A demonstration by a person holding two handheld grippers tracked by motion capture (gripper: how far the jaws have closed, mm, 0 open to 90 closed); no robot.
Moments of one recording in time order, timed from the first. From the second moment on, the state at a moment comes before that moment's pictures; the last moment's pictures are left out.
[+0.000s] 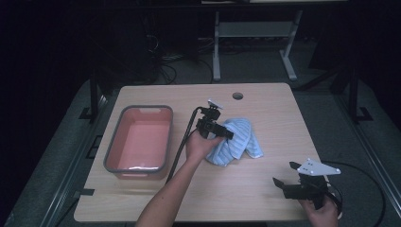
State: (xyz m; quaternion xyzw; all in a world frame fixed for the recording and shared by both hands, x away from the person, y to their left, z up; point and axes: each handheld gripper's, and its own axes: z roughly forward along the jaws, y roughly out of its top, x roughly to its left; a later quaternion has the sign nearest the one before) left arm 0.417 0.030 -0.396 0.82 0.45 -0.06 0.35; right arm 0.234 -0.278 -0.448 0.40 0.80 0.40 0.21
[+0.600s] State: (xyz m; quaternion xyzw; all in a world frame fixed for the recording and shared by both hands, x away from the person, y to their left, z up) left arm 0.394 0.055 -0.386 0.82 0.43 -0.05 0.37; right arm 0.237 -0.280 -0.448 0.40 0.80 0.40 0.21
